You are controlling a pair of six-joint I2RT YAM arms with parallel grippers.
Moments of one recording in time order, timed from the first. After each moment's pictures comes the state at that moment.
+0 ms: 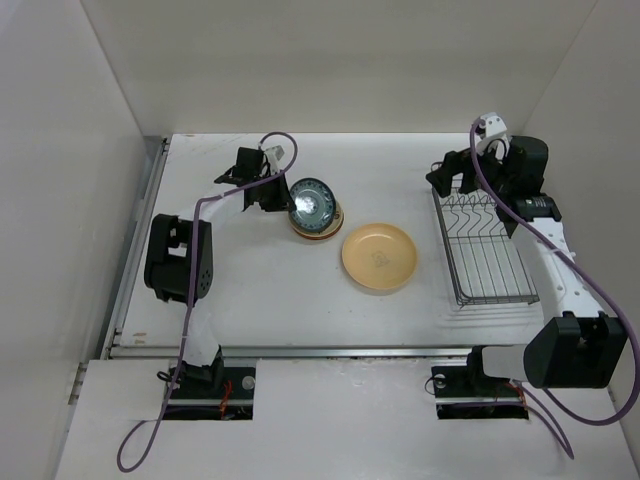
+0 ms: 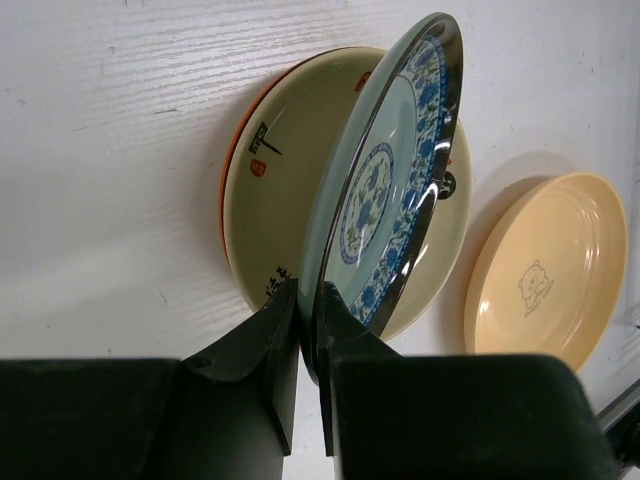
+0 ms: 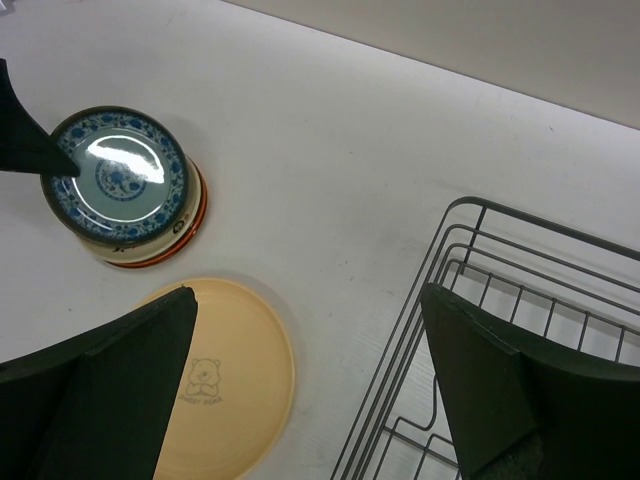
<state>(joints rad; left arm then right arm) -0.23 1.88 1.34 -0.30 0.40 -0.33 -0.03 1.29 1.18 -0.21 -0.53 -0.07</state>
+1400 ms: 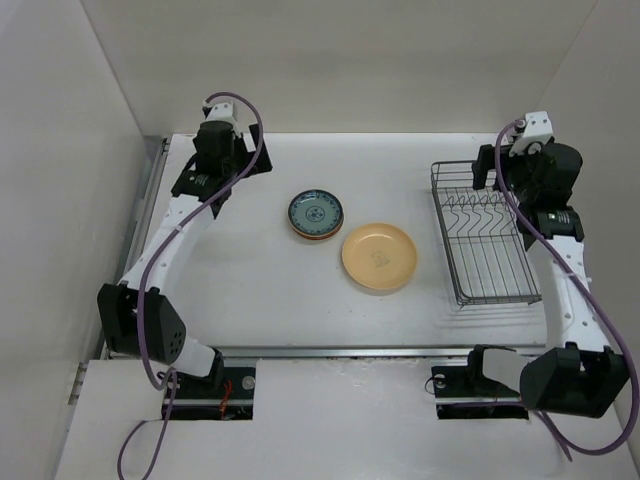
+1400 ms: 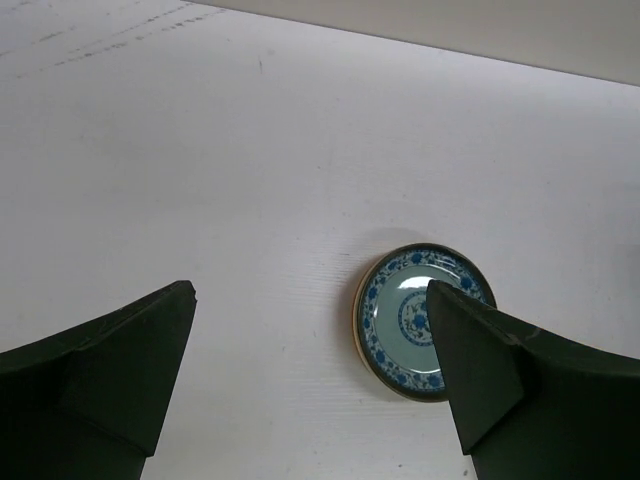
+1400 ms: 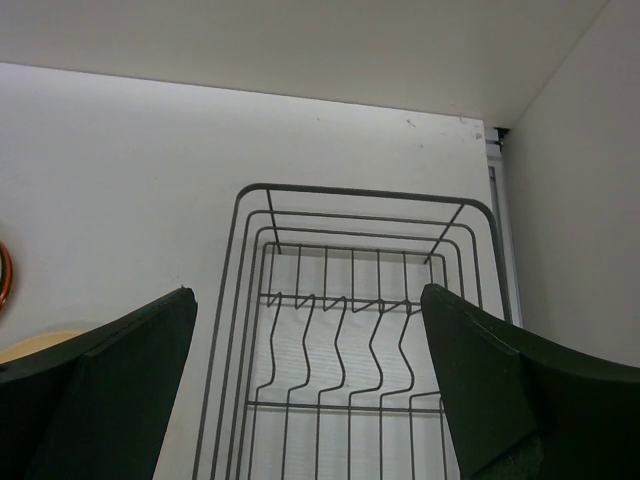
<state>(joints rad) -0.23 1.47 1.37 -0.36 -0.12 -0.31 -0.13 1.15 1.15 -0.22 -0.21 -0.14</state>
